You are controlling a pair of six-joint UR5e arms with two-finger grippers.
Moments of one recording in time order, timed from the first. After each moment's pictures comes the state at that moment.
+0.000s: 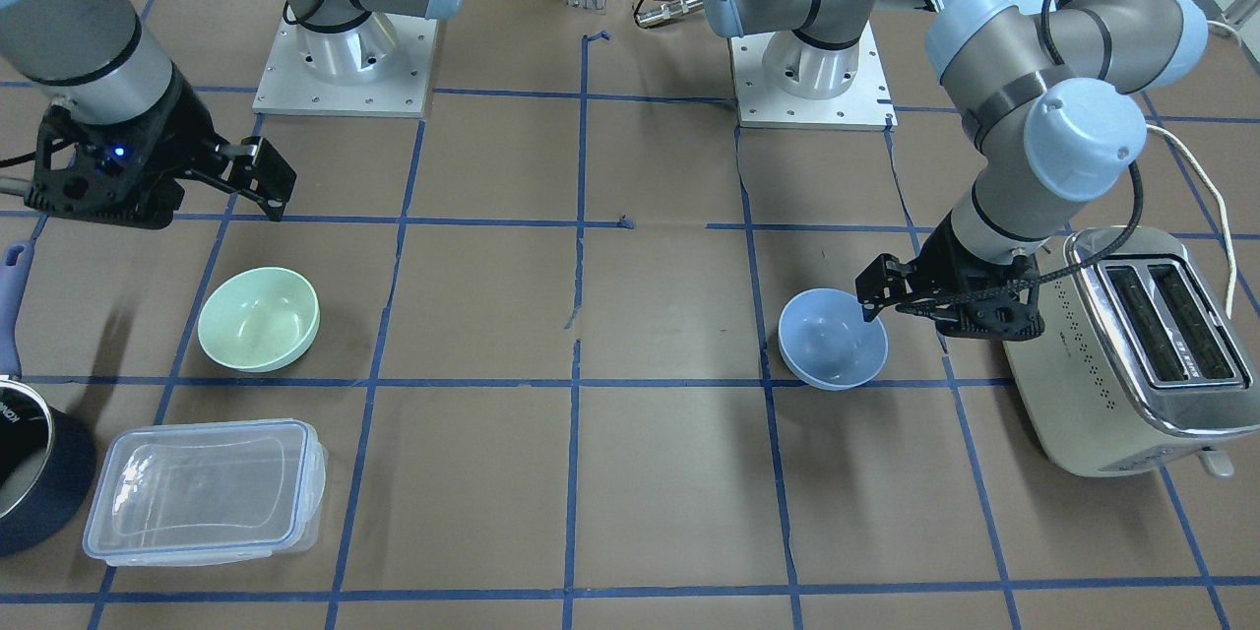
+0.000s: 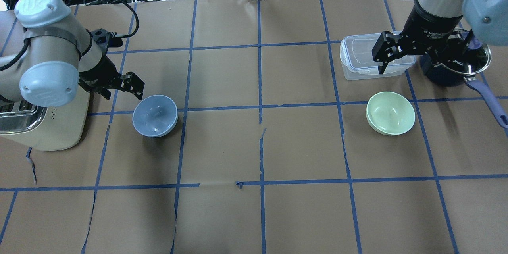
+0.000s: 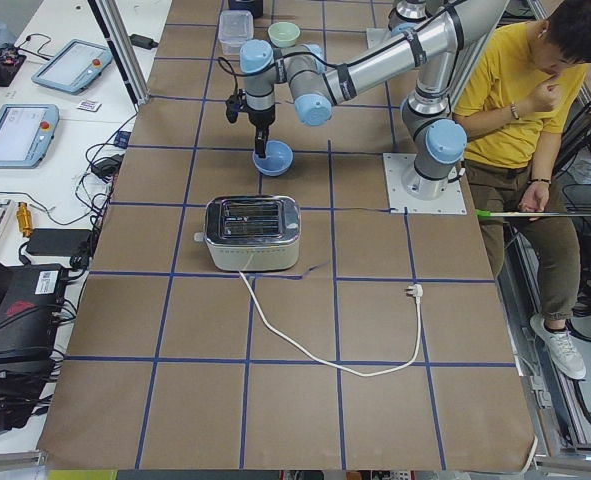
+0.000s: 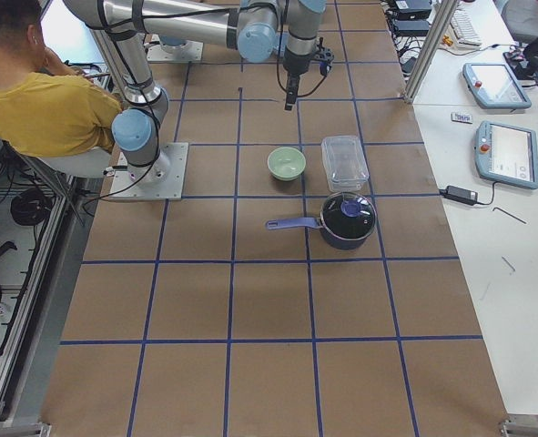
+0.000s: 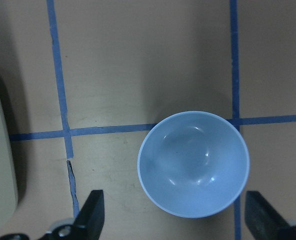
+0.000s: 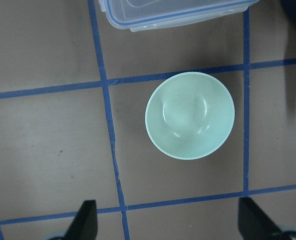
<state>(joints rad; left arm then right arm) -1.33 -1.75 -1.90 -1.11 1.60 0.30 1.43 -1.51 1.66 -1.61 -1.61 -0.04</state>
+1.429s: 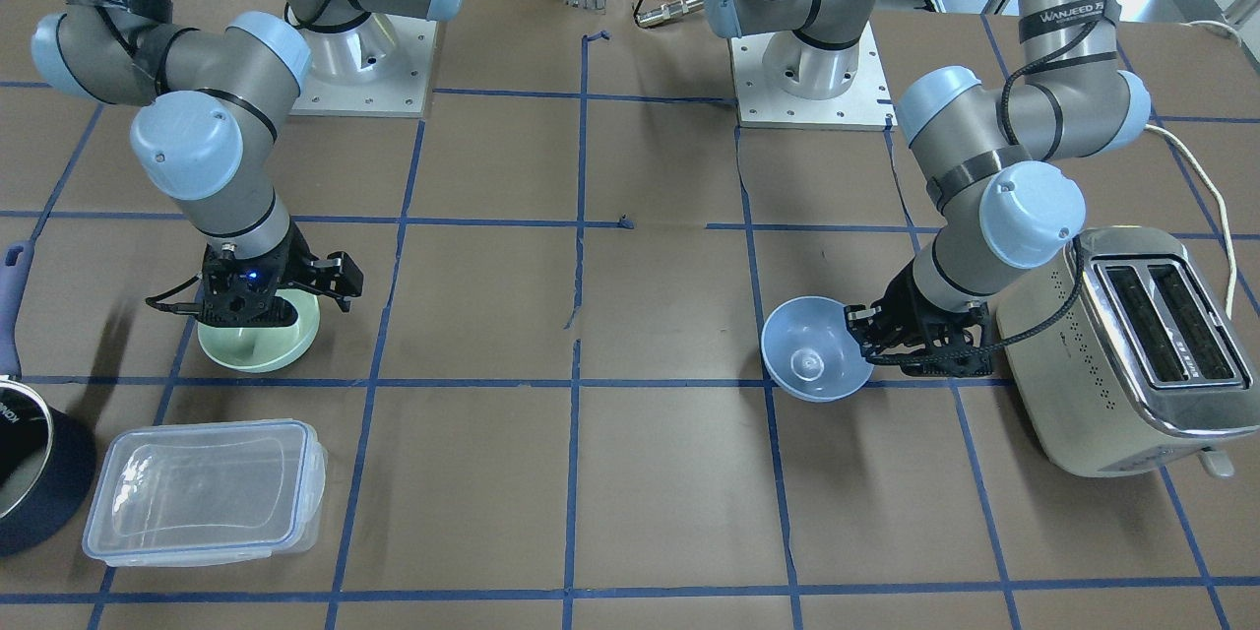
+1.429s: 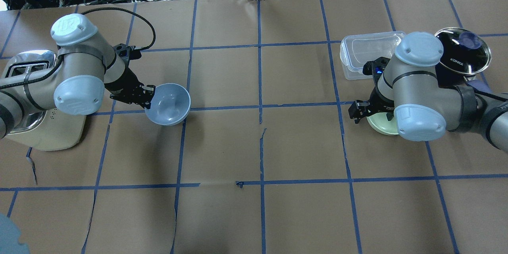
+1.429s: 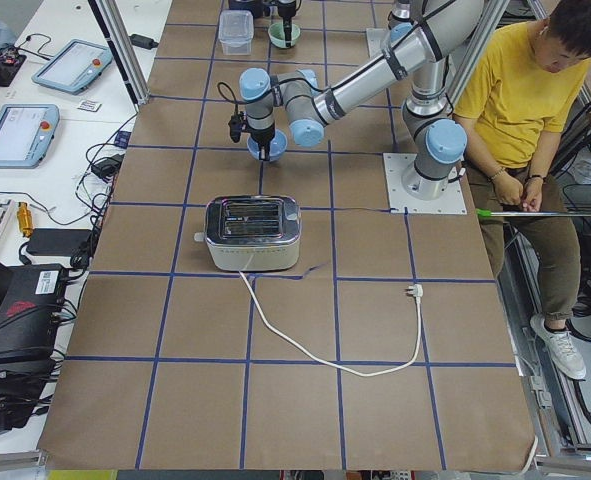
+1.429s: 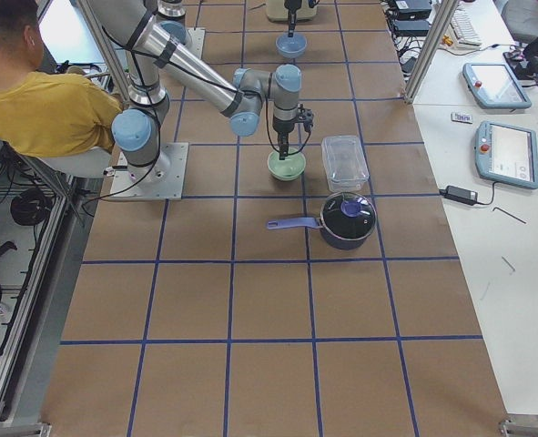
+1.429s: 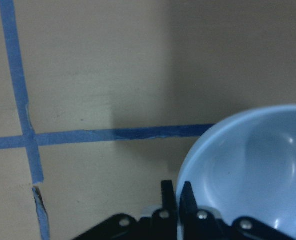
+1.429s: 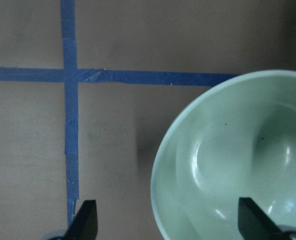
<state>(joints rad) -1.40 -1.82 -1.91 -1.05 1.54 0.16 1.42 -1.38 2.13 -2.29 -1.60 -0.19</state>
